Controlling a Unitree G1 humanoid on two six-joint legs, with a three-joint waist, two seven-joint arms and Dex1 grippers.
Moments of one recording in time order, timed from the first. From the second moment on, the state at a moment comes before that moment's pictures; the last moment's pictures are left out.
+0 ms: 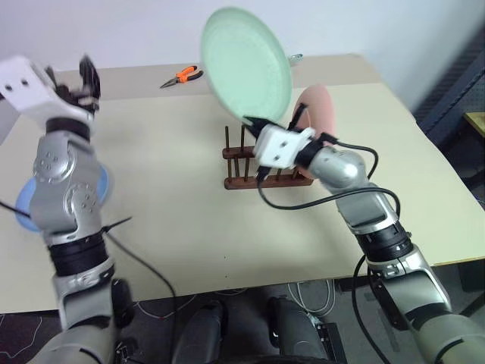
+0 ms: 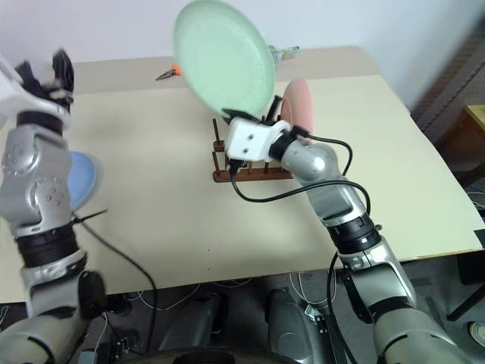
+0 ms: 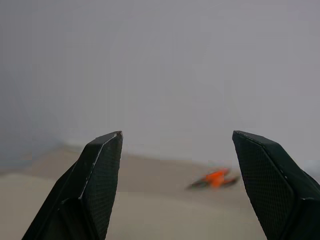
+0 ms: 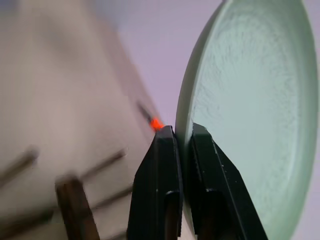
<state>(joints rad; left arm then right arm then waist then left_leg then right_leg) -0.45 0.46 0.31 -0.14 -0.30 0.33 -0.02 -0.64 -0.35 0.16 -0.17 -0.04 0.07 0.58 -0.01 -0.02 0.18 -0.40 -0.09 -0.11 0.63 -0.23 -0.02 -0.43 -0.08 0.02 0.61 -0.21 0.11</state>
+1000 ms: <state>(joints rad) -0.12 0.45 -0.09 -0.41 -0.41 0.39 -0.59 -0.49 -0.33 -0.14 -0.34 0.73 0.75 0.47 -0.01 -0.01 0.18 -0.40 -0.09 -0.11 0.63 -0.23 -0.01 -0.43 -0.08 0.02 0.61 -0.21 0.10</state>
